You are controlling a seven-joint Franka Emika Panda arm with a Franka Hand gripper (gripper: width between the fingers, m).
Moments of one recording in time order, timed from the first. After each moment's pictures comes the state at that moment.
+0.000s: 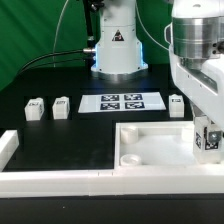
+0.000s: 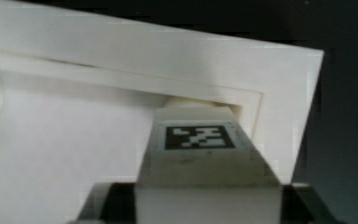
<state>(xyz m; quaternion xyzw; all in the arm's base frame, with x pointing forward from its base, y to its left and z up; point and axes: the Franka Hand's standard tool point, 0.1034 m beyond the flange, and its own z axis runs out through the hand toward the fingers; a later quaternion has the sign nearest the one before) 0.627 0.115 0.072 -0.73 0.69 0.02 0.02</state>
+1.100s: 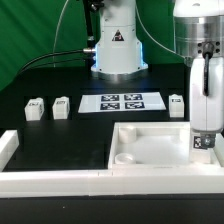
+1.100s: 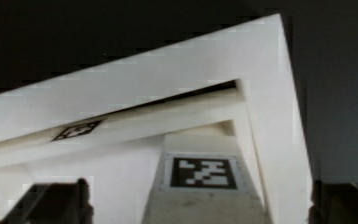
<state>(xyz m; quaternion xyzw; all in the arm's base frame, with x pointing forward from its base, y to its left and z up) 0.626 0.118 0.072 -0.60 0.80 0.03 0.02</state>
